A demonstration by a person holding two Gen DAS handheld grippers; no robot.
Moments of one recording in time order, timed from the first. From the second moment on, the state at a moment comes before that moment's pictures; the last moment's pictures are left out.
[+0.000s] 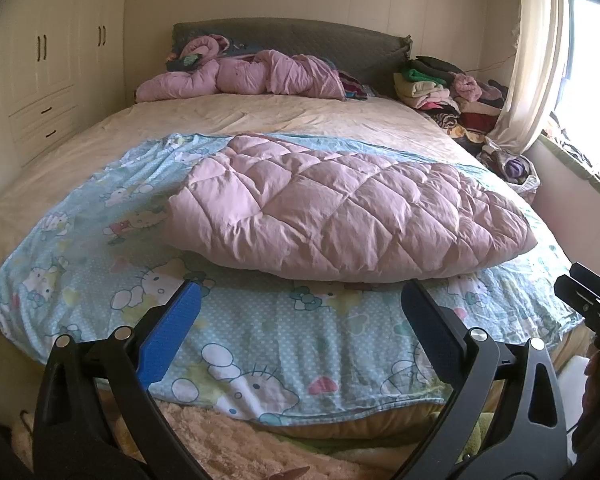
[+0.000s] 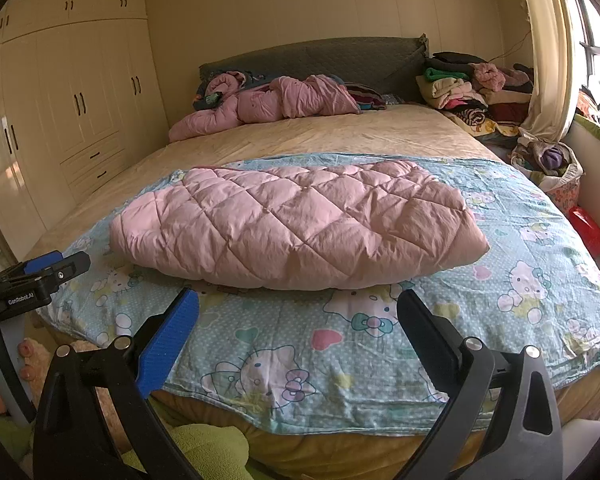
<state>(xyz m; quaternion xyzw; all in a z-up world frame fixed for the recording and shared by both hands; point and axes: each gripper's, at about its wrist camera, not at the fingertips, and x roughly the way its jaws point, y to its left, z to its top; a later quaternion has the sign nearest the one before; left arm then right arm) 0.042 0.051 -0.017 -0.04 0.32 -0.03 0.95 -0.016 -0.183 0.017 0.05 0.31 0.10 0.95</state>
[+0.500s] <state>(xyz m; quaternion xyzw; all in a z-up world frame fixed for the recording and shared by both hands) 0.042 0.052 -0.017 -0.04 0.31 -0.03 0.95 -0.016 -0.183 0.019 0.05 0.31 0.10 0.95</state>
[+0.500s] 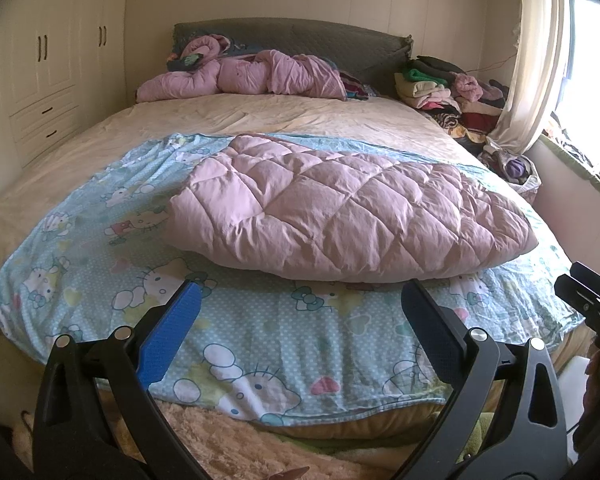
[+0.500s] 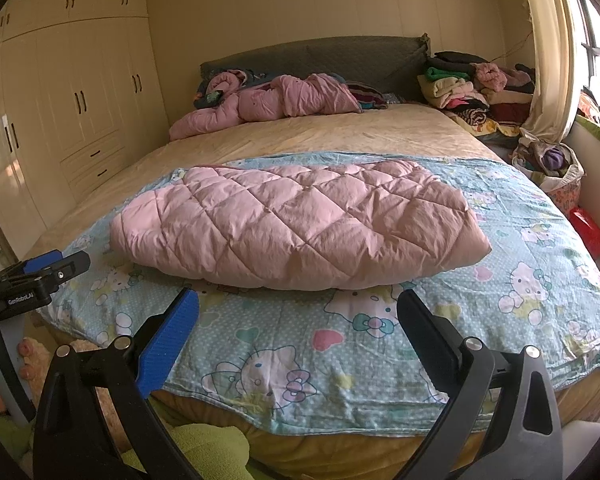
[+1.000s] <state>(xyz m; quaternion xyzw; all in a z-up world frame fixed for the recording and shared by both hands) 0.041 0.054 -0.017 -0.04 0.31 -0.03 0.95 -0.016 -0.187 0.019 0.05 0.30 0.09 0.95</state>
